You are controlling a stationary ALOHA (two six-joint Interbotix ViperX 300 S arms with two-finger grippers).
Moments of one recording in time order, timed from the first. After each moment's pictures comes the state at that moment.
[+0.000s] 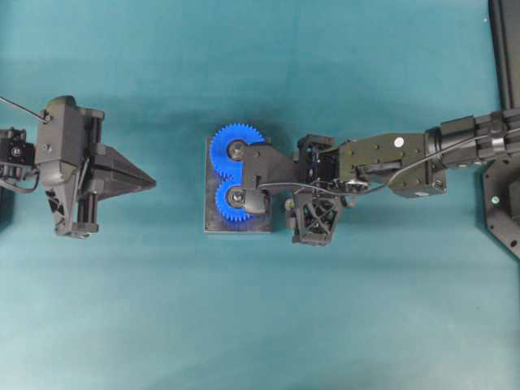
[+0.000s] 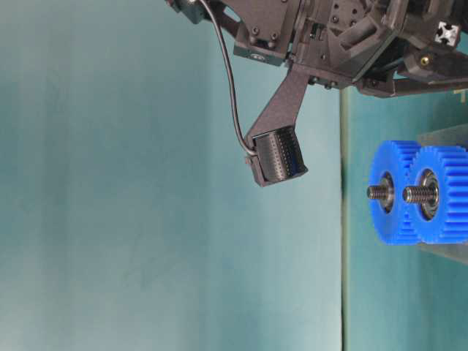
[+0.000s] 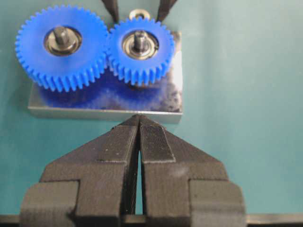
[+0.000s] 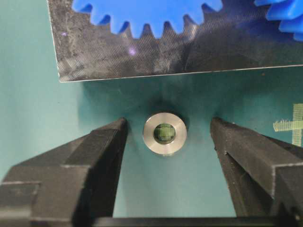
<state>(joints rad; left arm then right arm) -0.01 -0.47 1.05 0.01 -0.08 -0.04 0.00 0.20 0.54 0.06 0.52 0.03</state>
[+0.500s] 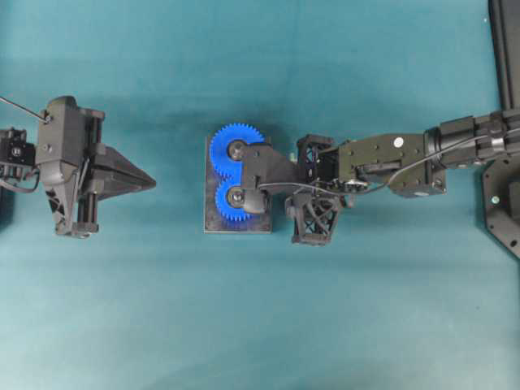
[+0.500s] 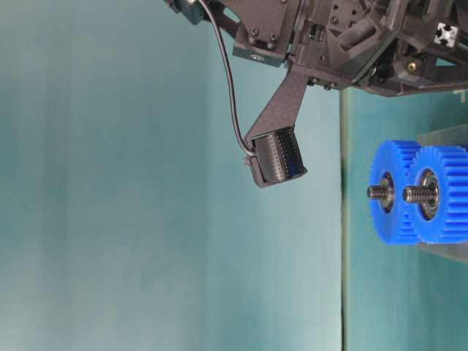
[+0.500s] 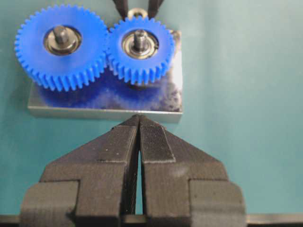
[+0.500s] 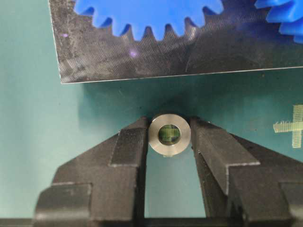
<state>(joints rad) -0.01 -0.47 1.05 0.01 -0.08 -0.04 0.00 0.20 0.54 0.06 0.52 0.03</state>
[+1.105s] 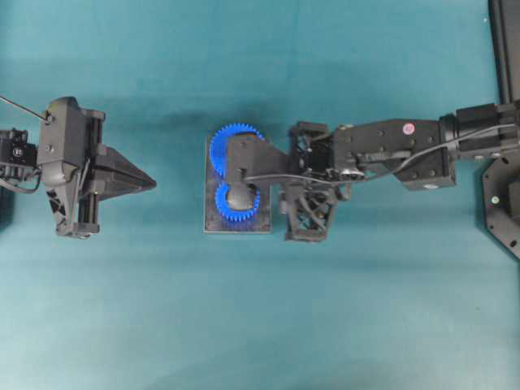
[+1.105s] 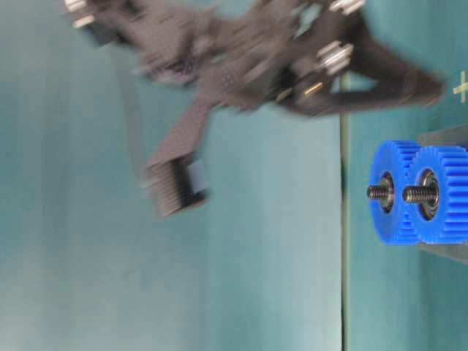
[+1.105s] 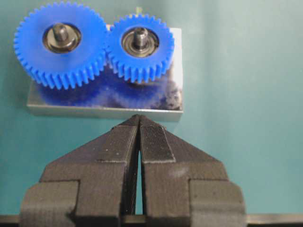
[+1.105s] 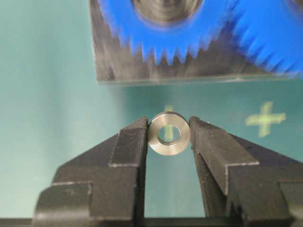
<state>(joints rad) -0.01 -0.46 1.05 0.01 -0.08 -0.04 0.01 0.12 0.32 0.01 0.79 0.03</state>
